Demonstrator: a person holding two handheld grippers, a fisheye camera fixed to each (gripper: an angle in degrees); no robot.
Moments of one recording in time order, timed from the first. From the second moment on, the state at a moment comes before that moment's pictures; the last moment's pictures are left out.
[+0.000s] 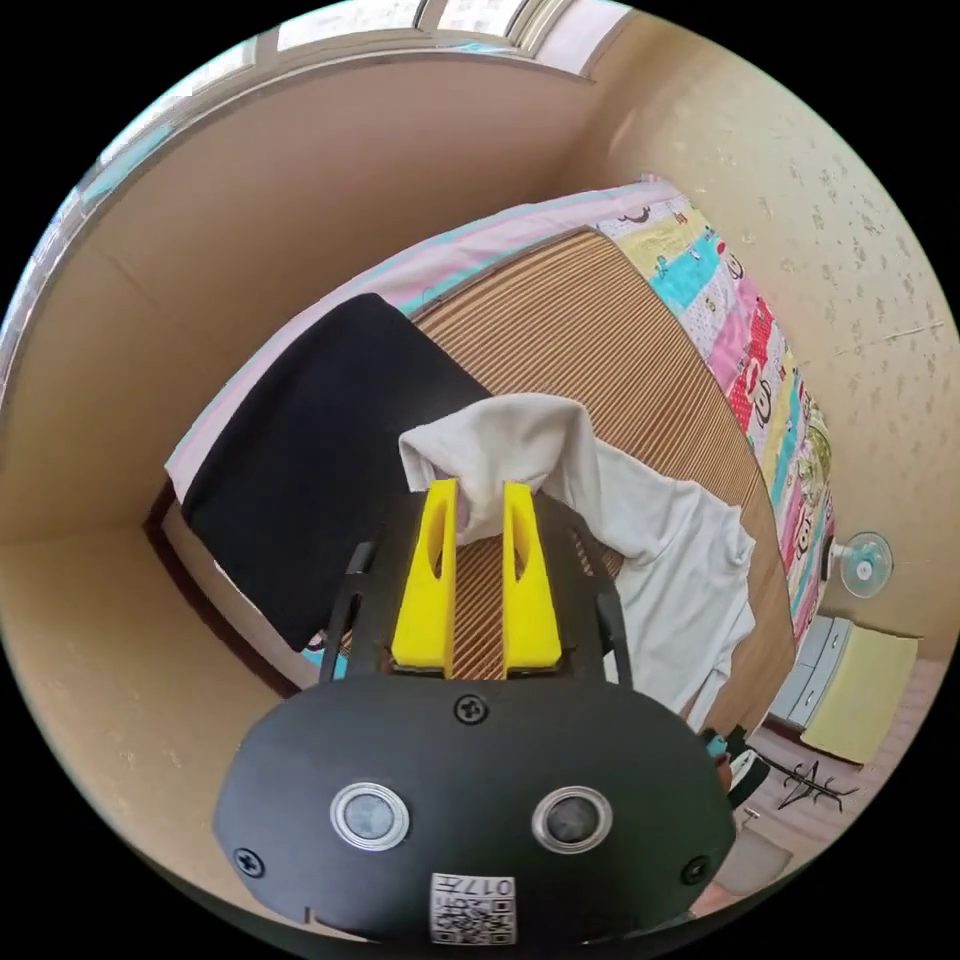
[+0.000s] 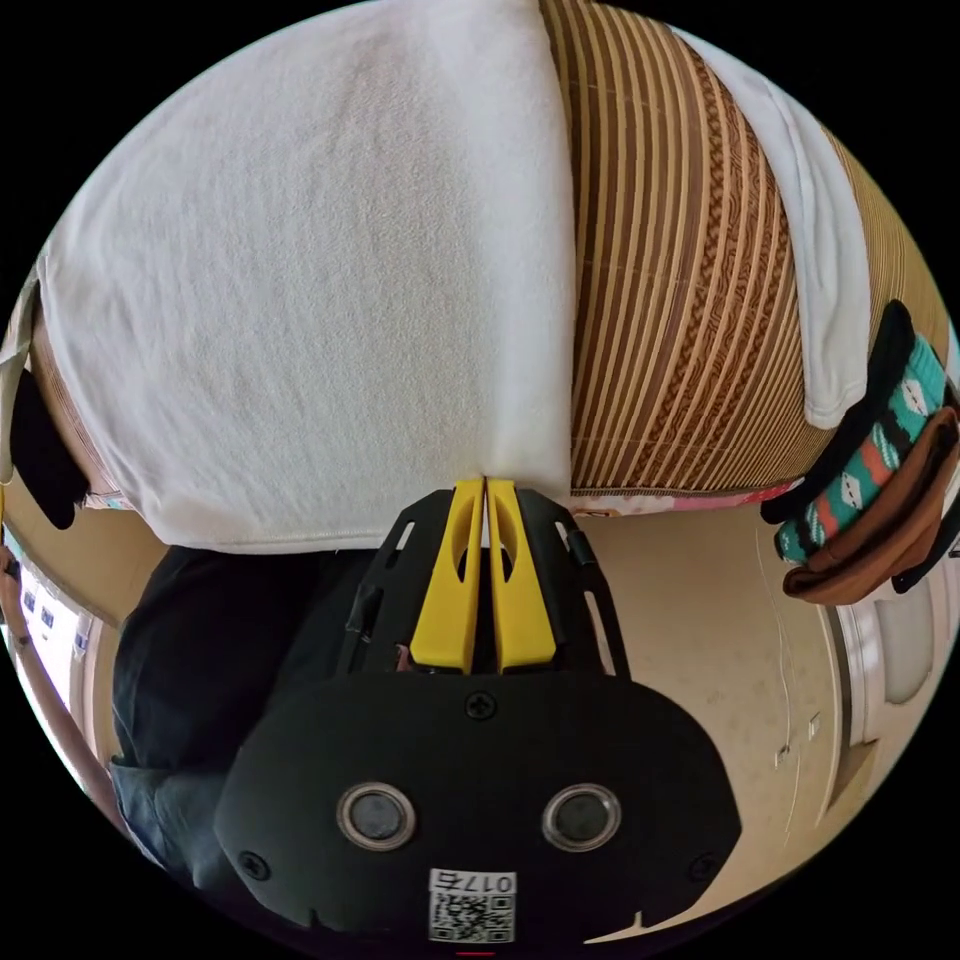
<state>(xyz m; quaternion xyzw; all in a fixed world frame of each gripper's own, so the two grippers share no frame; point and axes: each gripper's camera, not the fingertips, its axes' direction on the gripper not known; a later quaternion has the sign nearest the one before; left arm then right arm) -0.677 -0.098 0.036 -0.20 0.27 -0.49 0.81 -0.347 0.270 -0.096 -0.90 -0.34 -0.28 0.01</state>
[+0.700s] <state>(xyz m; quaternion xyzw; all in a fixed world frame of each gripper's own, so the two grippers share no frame) -0.829 0.234 0.025 -0.09 0.41 -0.62 0.67 -0.336 0.270 -0.076 -0.88 -0.36 -0.32 -0.01</state>
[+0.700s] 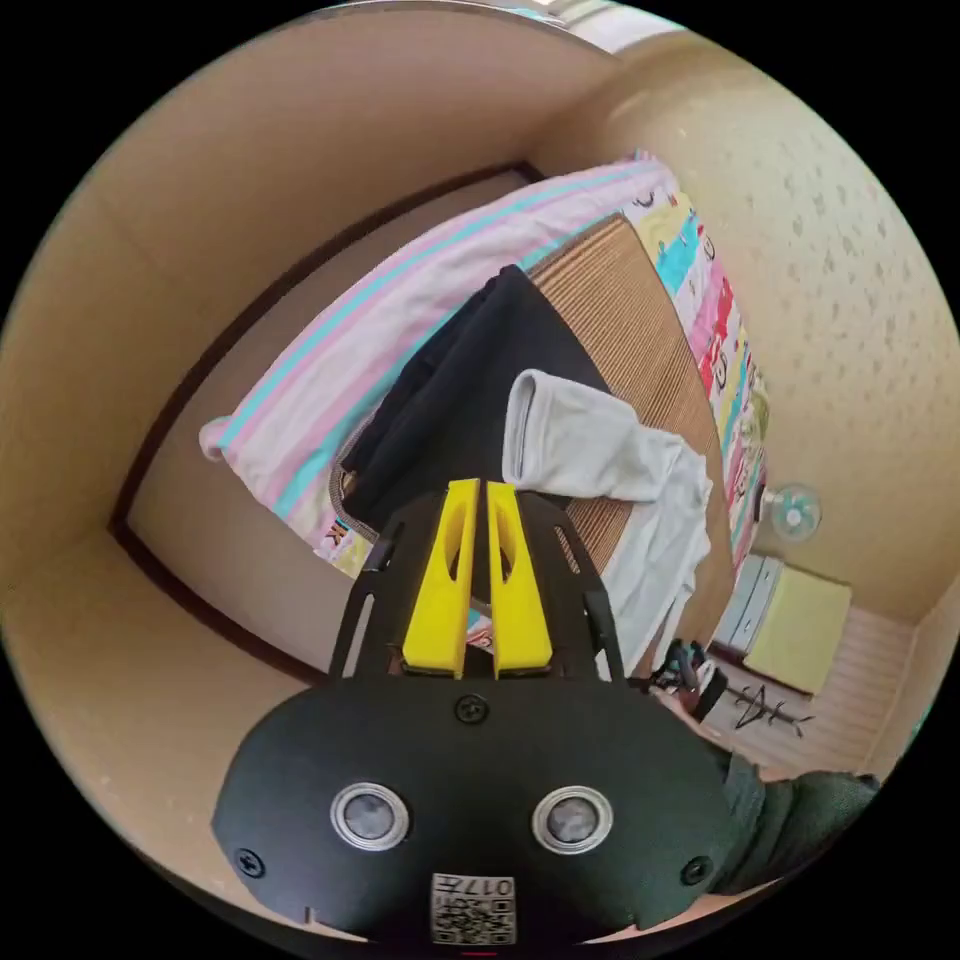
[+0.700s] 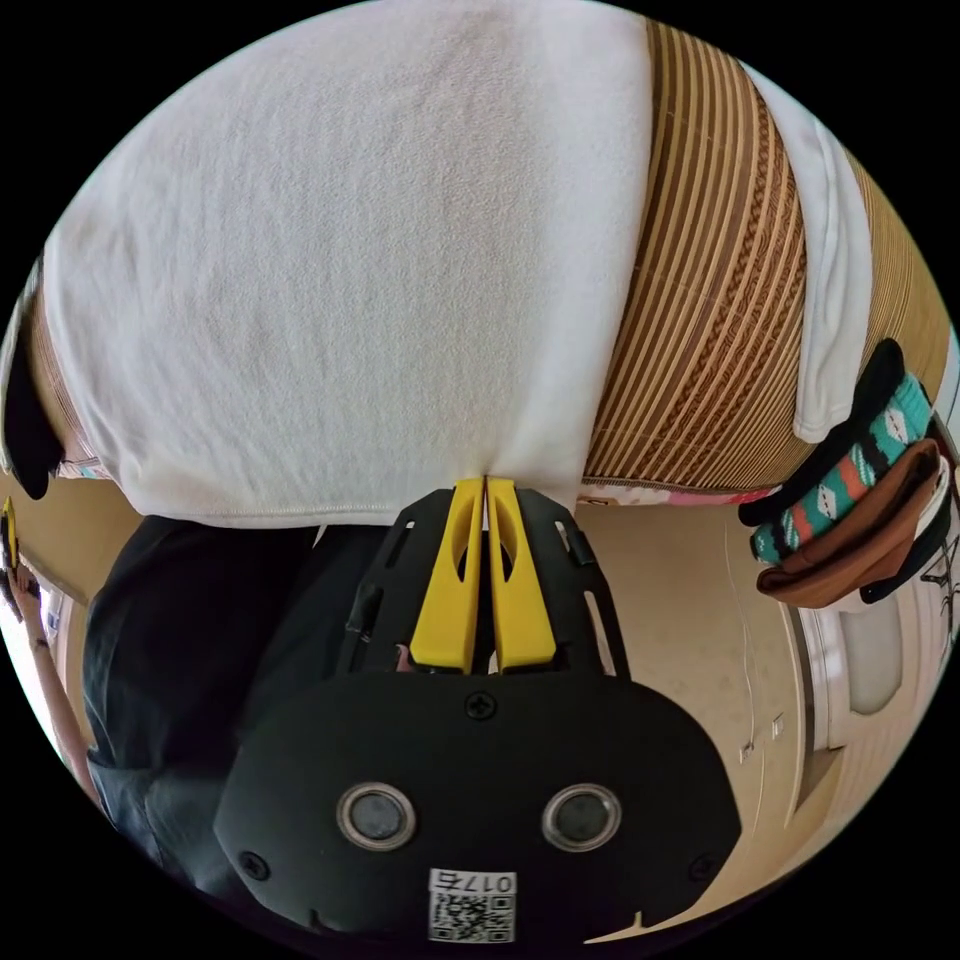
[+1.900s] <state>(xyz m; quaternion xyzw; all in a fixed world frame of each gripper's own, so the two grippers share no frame) -0.329 -0.241 -0.032 0.08 0.66 -0.16 0.73 -0.179 0.356 -0.092 -0.95 -0.30 -0.03 -0.05</state>
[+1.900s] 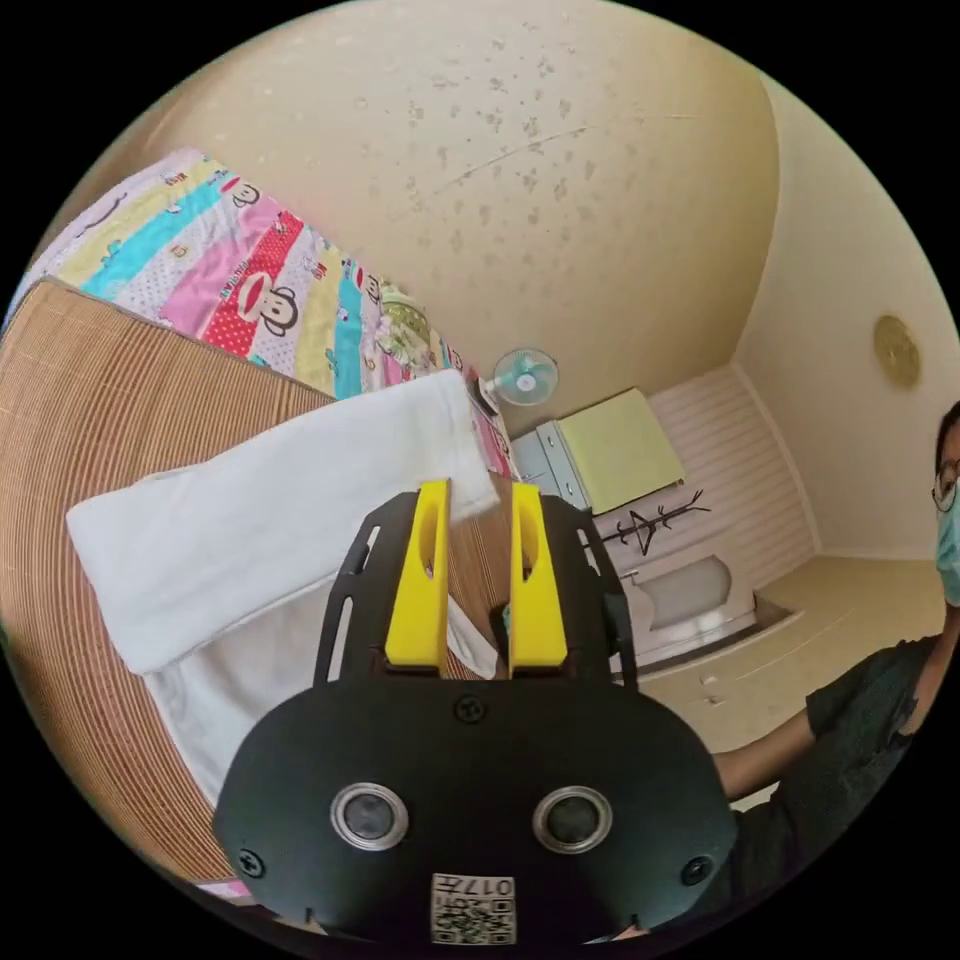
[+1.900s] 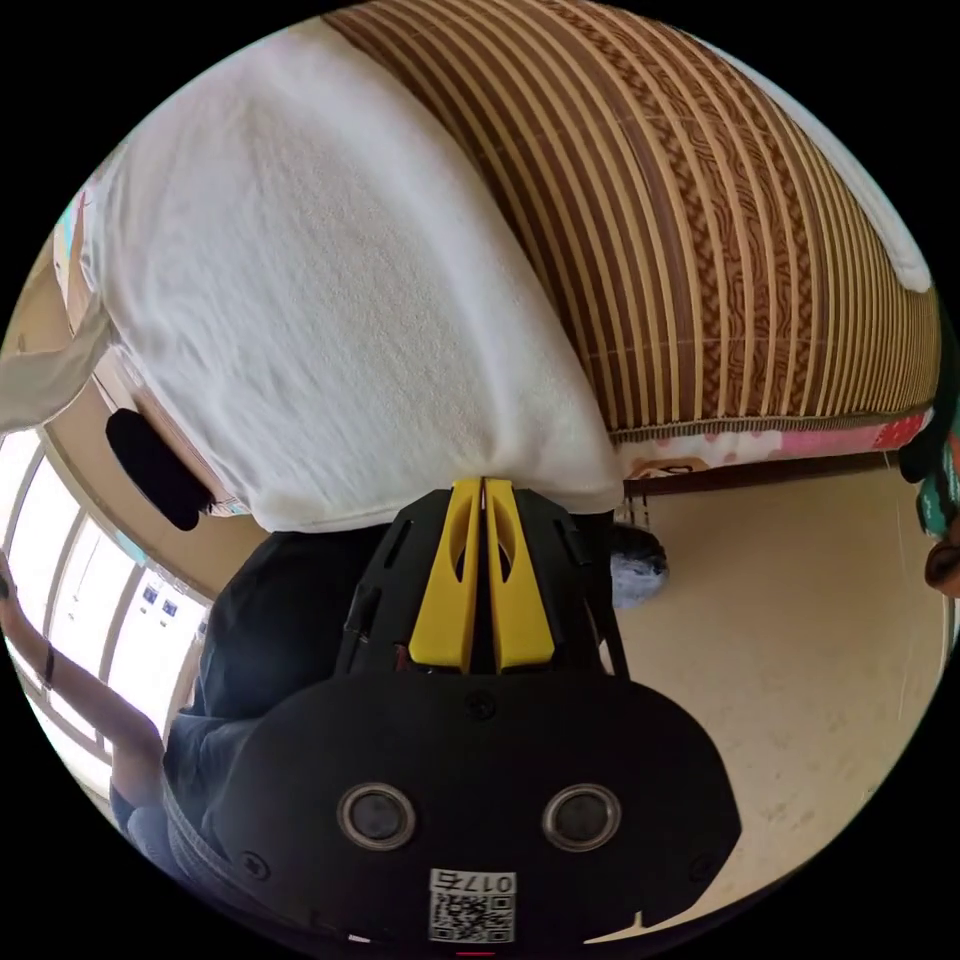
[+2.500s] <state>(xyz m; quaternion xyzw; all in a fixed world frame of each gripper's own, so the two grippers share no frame) -0.189 -0.031 0.114 -0.28 0.54 -0.10 0.79 0.005 0.463 -0.130 -0.67 0.14 0.71 0.16</state>
